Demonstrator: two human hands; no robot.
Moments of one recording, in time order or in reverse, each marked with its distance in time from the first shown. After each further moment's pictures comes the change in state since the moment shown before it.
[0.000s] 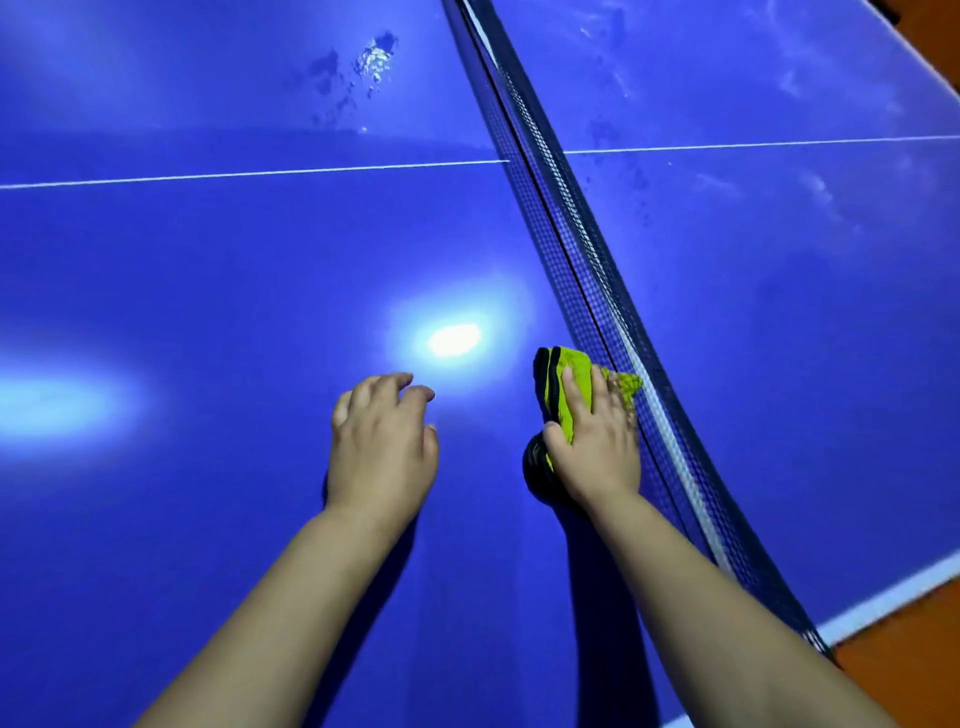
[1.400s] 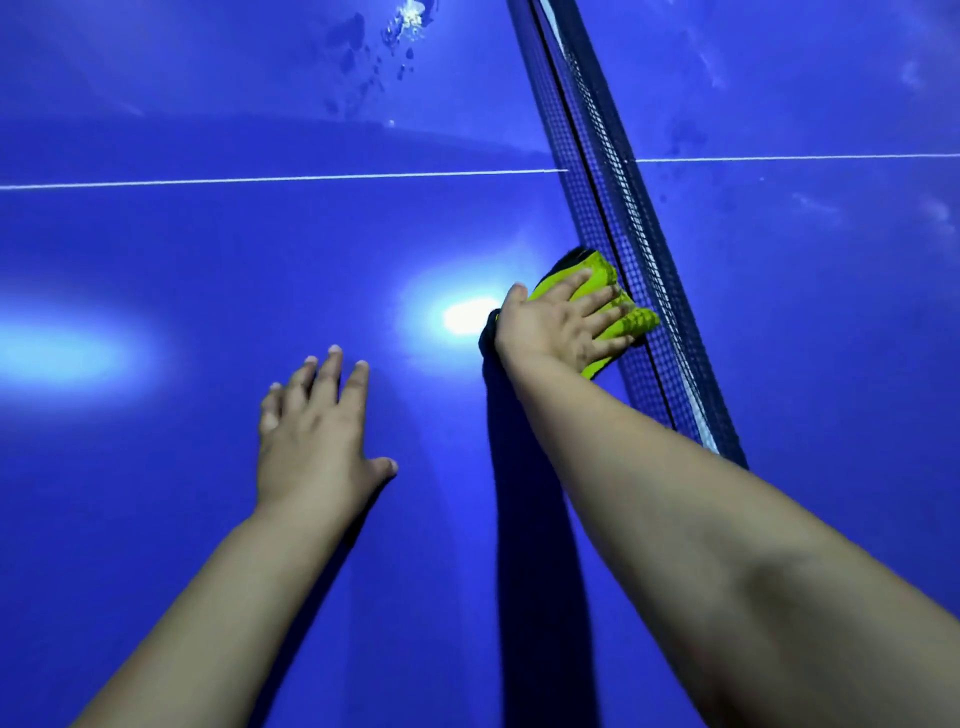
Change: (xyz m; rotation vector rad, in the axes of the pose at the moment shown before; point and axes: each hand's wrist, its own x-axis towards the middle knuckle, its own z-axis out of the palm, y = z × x) left_hand 0.098 -0.071 0.011 0.272 -0.304 -0.205; right_hand 0.204 -0.148 0.001 0.069 0.055 0.460
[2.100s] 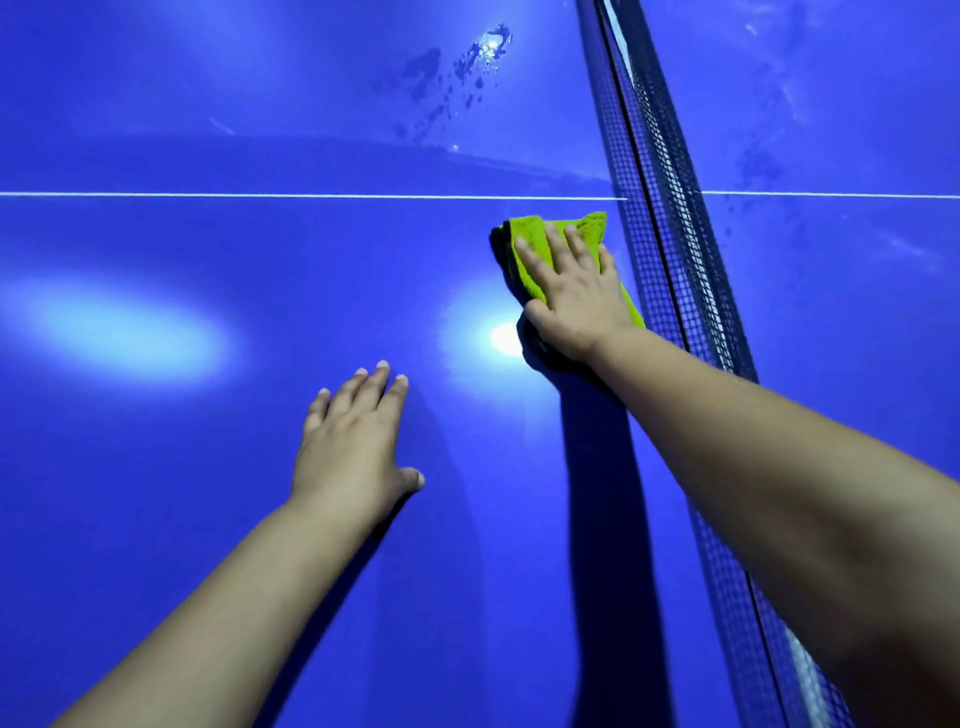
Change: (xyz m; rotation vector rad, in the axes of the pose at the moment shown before) left_hand 0.010 0.007 -0.005 0.000 -0.085 -0.060; right_hand 0.064 -0.017 -0.017 -0.325 -0.047 -1.061
